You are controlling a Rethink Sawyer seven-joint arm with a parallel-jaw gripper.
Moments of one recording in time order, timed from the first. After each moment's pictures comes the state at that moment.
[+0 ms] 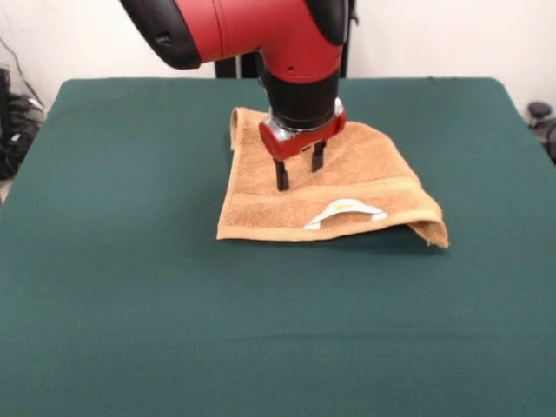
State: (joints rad) arm -0.59 -0.43 0.59 1.63 -0.79 0.79 1.57
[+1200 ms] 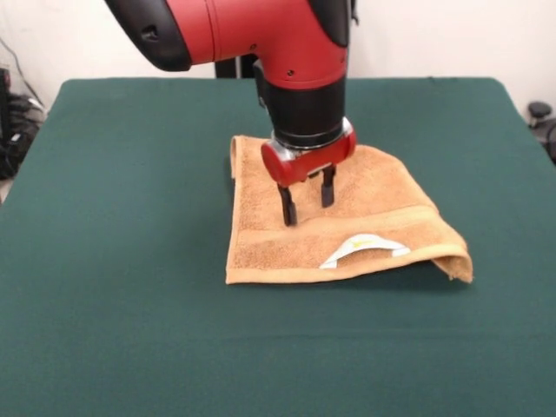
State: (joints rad) arm -0.62 -0.42 0.68 1.55 -0.84 0.71 1.57
